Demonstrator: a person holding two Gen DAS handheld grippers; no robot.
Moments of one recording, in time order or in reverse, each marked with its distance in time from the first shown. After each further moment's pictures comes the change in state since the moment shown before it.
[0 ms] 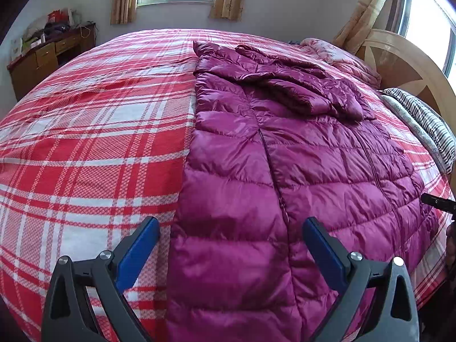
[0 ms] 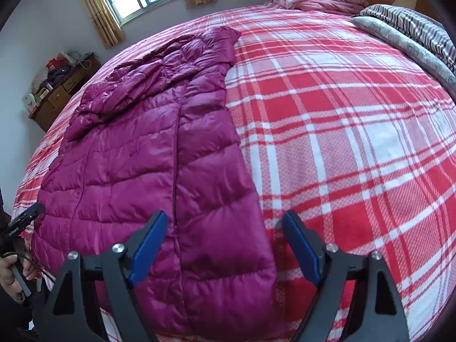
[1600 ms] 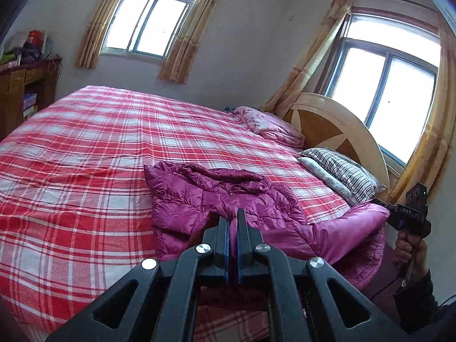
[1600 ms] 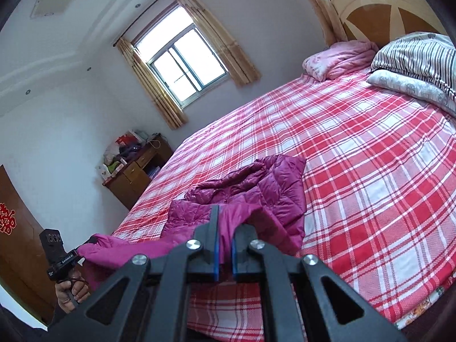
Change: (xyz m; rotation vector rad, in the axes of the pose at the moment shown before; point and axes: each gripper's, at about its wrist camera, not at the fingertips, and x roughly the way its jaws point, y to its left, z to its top) left arm -0.167 0.034 0.053 -0.009 -0.288 -0.387; right arm -0.180 0.030 0.011 0.106 -0.419 0.350
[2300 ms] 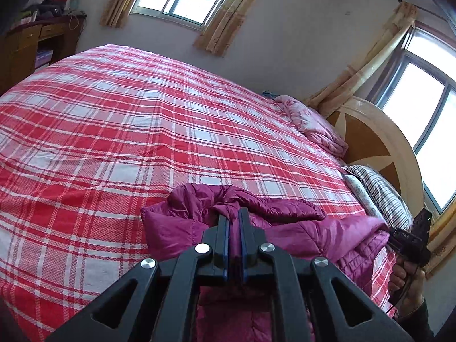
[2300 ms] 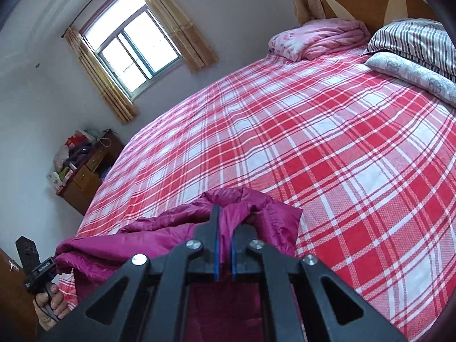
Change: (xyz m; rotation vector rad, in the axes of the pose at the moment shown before) left arm 0.178 0.092 0.077 -0.179 0.091 0.111; right arm 0.205 -0.068 0.084 0.047 0.095 -0.217
